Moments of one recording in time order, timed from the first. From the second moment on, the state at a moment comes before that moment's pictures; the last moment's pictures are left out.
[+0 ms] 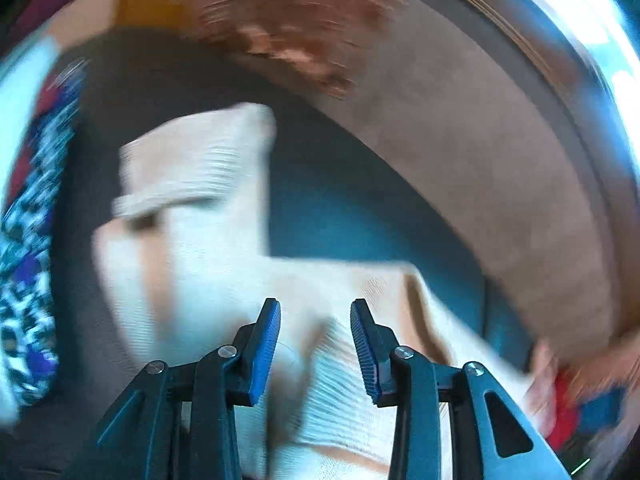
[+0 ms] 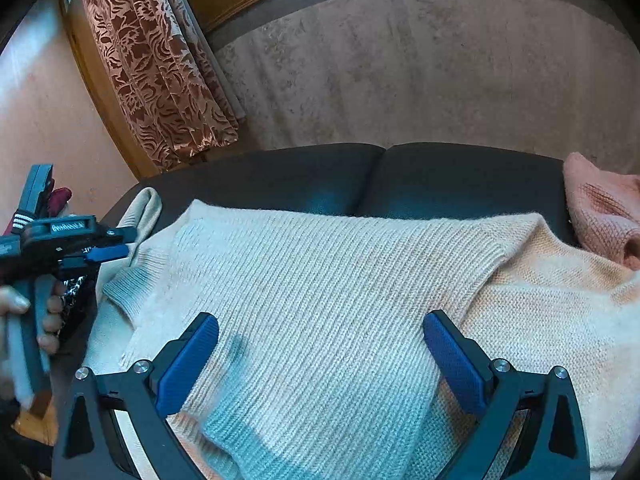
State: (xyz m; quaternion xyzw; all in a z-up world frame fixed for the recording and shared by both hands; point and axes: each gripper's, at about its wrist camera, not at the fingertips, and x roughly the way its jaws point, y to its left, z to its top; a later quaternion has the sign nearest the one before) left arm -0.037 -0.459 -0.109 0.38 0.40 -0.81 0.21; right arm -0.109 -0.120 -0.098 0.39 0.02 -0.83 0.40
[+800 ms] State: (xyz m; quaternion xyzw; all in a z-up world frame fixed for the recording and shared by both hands) left arm -0.085 -0.556 -0.119 0.42 0.41 -0.71 0.39; right arm -0.106 -0.121 -0.094 0.39 0.02 -0.83 0.40
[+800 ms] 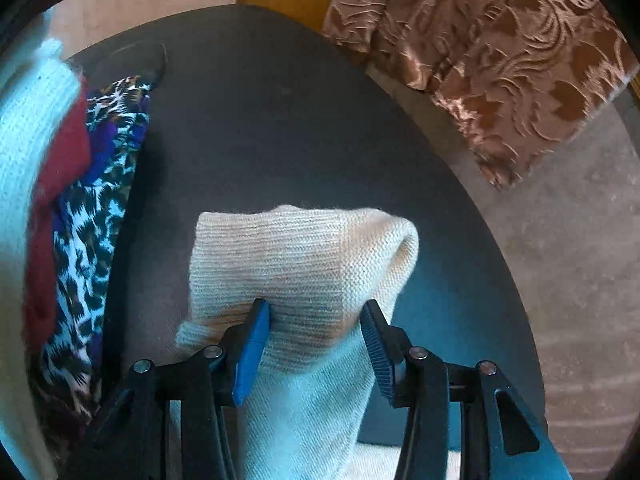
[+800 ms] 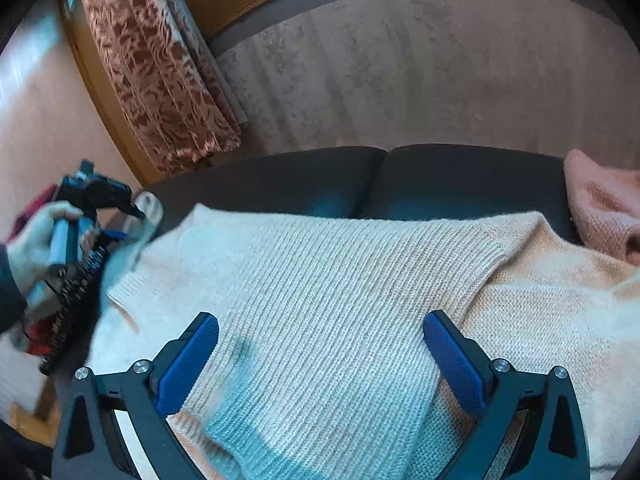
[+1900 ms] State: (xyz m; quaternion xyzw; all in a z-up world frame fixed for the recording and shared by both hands) left arm -0.037 -0.291 0.110 0.22 0.09 -0.96 -0.16; right arm -0.113 -0.122 -0.095 0.39 0.02 -0.83 0.40
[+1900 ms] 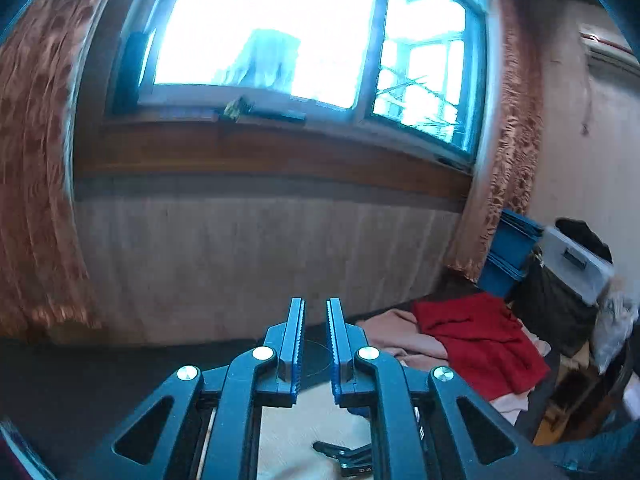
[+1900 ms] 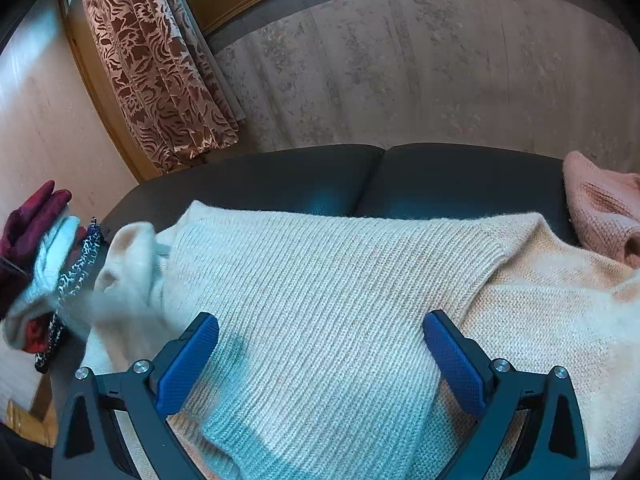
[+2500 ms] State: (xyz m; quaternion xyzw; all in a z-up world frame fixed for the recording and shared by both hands) left arm 0.063 -0.332 -0.133 0.37 0.26 -0.89 -0.02; right arm -0.078 -0.140 -0.044 0.36 0.08 -0.82 0.44
